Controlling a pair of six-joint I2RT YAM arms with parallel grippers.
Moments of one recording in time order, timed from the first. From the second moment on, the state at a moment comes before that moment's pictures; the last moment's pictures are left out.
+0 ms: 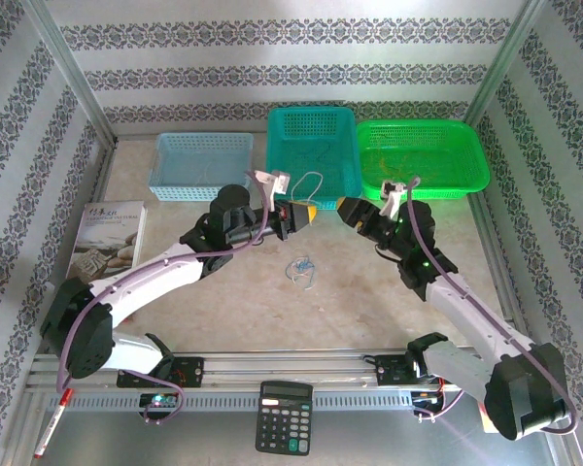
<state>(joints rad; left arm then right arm) -0.68 1.37 0.96 0.29 0.45 -0.62 0.32 1.01 0.58 0.18 -0.38 0.86</state>
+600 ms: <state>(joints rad) -0.68 1.37 1.07 0.21 0.51 -0.68 0.42 1.05 0.51 0.29 -0.44 0.54</state>
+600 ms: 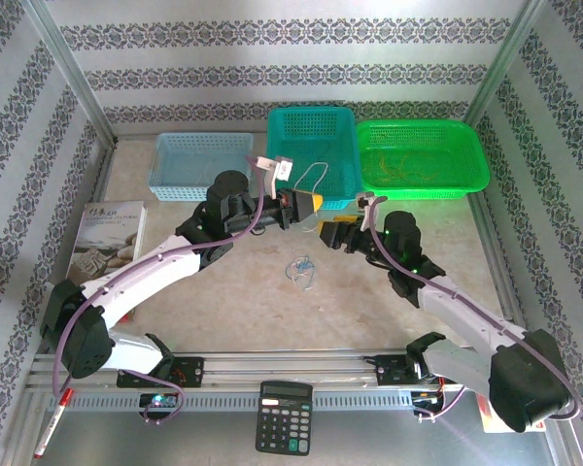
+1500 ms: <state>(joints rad) -0.65 1.36 1.15 0.21 0.52 -0.76 0.44 1.28 0.56 0.40 -0.40 0.53</state>
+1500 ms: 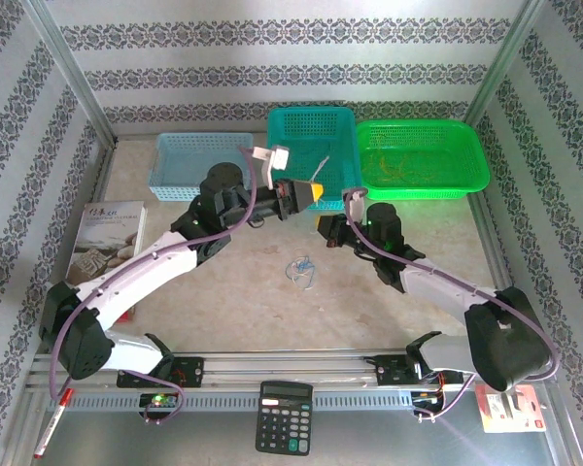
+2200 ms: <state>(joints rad) -0.33 1.47 1.53 0.15 0.57 -0.84 0.40 1.29 0.51 0.41 -0.38 0.57</state>
